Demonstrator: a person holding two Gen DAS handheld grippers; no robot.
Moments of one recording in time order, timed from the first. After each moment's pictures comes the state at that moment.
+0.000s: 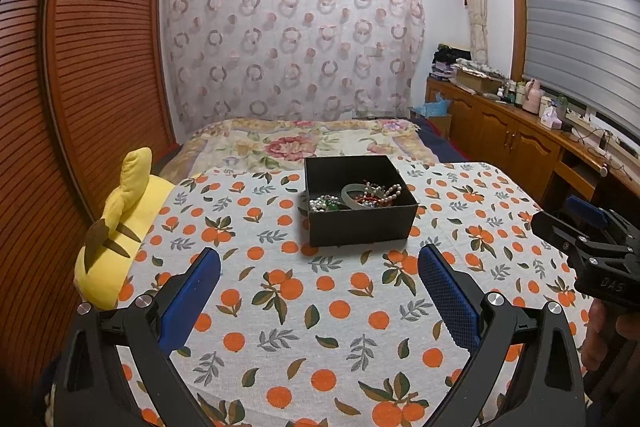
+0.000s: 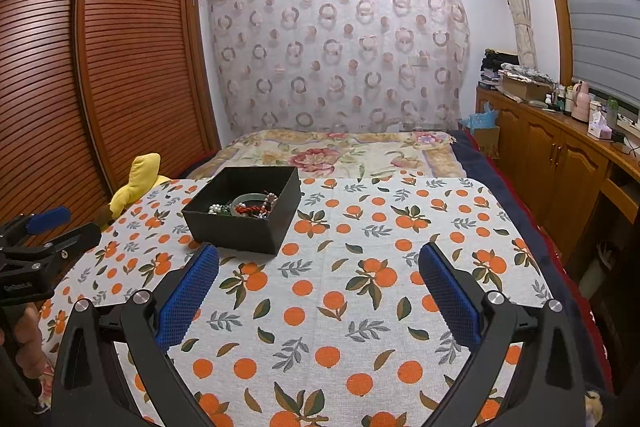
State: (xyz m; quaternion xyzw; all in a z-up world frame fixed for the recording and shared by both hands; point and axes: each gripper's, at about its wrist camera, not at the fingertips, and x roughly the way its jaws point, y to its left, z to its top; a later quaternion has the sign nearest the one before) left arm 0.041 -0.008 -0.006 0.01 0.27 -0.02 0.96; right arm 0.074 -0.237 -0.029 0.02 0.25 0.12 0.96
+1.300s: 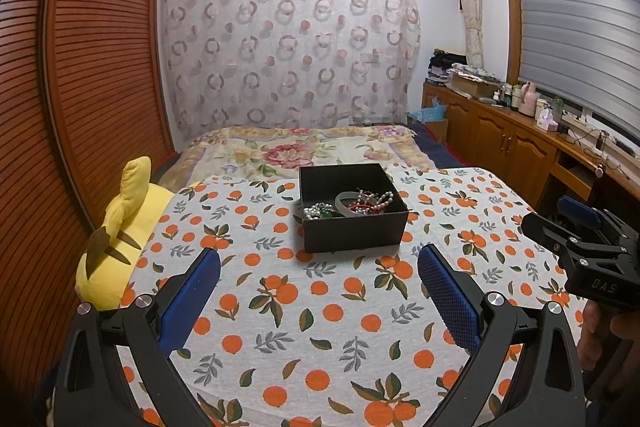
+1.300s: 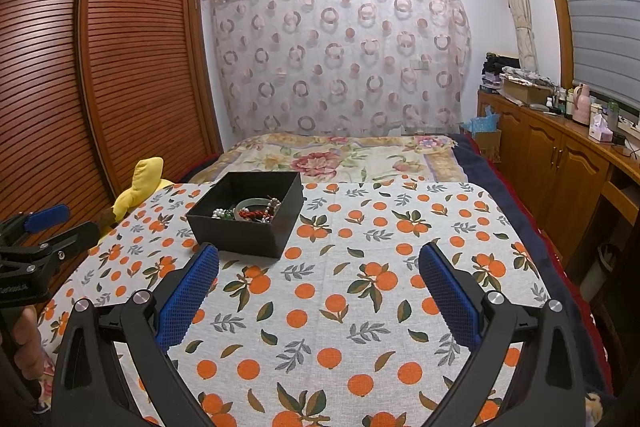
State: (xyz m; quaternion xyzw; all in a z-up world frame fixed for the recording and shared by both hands) left arm 0.035 -0.010 0.005 0.01 0.26 -0.02 0.96; right arm 0.074 -0.237 -0.030 0.02 0.24 0.12 0.96
